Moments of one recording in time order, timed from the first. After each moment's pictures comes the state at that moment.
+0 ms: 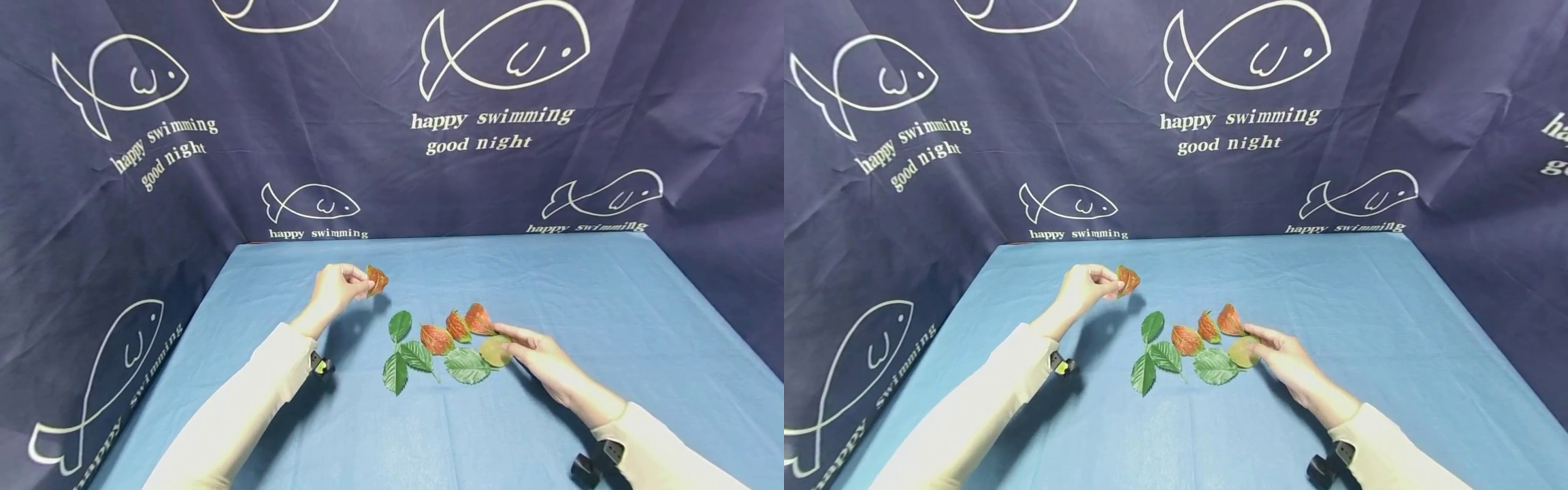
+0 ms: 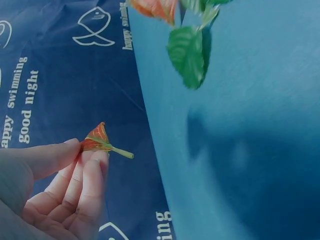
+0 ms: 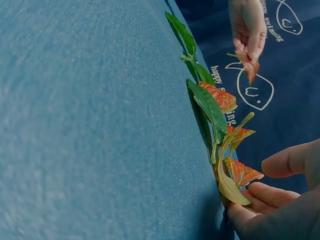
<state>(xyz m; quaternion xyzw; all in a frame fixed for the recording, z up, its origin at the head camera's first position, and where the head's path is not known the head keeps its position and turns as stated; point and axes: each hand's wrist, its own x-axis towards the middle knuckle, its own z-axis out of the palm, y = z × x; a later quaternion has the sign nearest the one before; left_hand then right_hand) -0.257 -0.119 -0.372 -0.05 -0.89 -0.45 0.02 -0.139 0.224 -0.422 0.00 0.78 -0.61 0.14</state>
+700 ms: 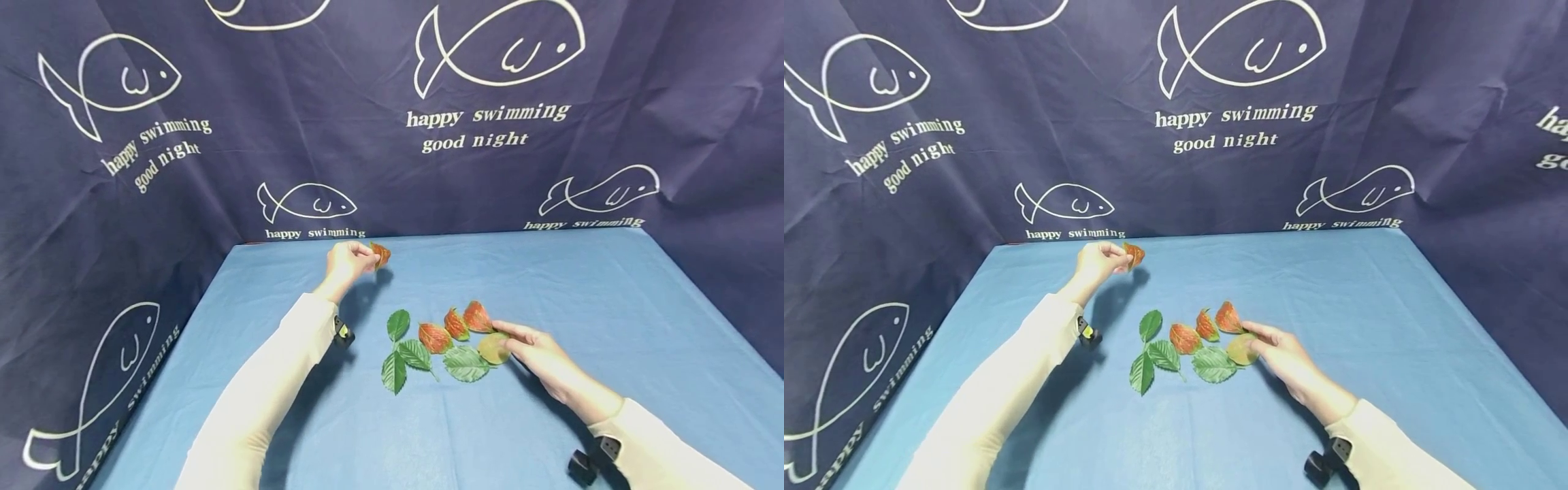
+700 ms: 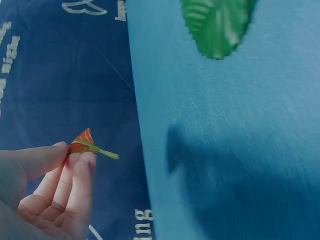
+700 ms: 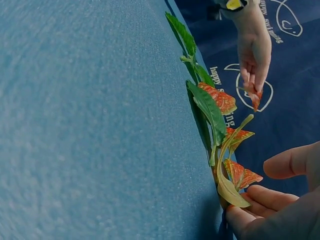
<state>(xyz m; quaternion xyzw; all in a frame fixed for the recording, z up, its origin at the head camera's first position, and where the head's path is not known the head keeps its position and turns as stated) -0.310 -0.094 -0.374 0.02 -0.87 -0.49 0.04 -0.139 0.222 -0.417 0.02 0.78 -0.60 0.14</state>
